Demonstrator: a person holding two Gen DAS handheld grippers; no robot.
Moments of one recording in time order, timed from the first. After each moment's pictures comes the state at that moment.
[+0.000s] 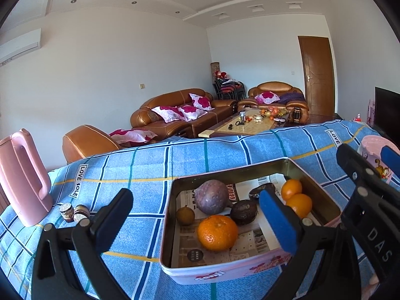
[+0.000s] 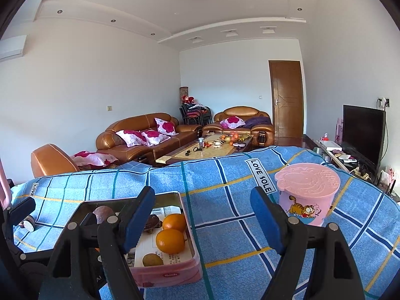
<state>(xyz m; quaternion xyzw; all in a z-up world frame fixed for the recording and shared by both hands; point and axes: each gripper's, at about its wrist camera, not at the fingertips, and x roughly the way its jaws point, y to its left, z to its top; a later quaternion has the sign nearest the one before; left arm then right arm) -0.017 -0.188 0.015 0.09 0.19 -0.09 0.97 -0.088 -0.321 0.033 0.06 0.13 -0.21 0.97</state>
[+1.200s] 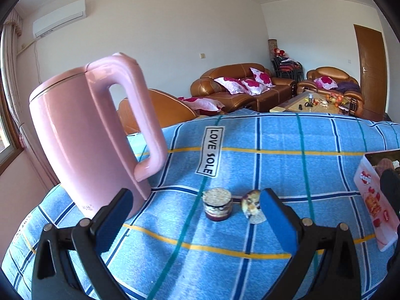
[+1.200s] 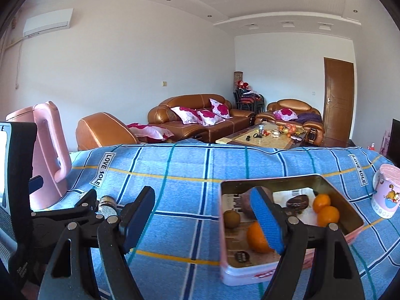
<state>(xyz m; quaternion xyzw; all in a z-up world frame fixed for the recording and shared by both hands) 0.063 0.052 -0.003 0.07 0.26 0.07 0.96 -0.013 -0.118 0.024 0.02 0.19 -0.06 0.98</state>
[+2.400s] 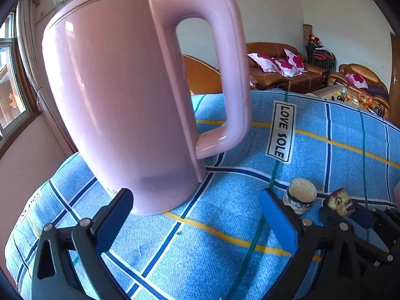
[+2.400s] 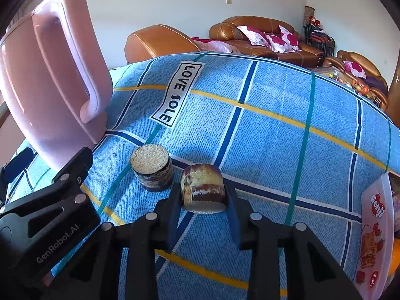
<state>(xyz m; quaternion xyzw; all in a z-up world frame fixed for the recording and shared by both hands) 0.099 0.120 -0.021 0.02 0.34 0.14 0.93 0.107 -0.023 -0.031 -0.01 0.43 0.10 0.90</state>
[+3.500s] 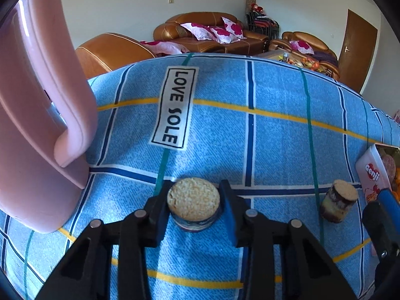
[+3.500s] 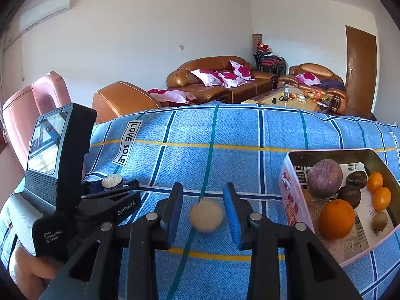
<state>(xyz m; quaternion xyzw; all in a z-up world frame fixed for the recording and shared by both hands) 0.152 0.064 -0.044 0.03 0.43 -0.04 0.90 0.044 -0.088 0.001 0.05 0.29 -0.01 0.95</state>
